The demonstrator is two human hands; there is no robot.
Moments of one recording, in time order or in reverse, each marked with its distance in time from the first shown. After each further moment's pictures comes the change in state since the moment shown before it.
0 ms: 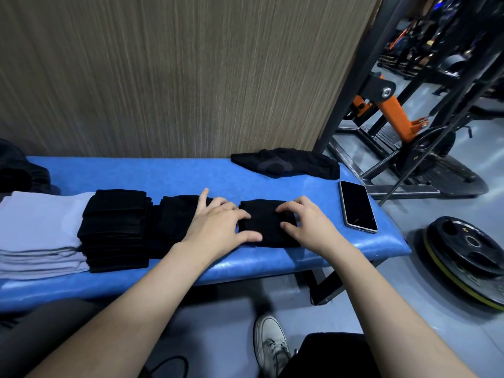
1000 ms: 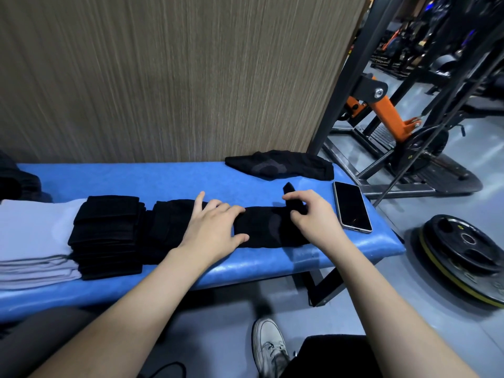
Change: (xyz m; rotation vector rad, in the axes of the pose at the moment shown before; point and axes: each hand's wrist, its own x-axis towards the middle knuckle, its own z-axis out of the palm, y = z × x) left_hand 0.003 0.003 0.007 0.046 0.070 -0.005; right_hand -0.009 -0.010 -0.022 0.305 0.222 0.087
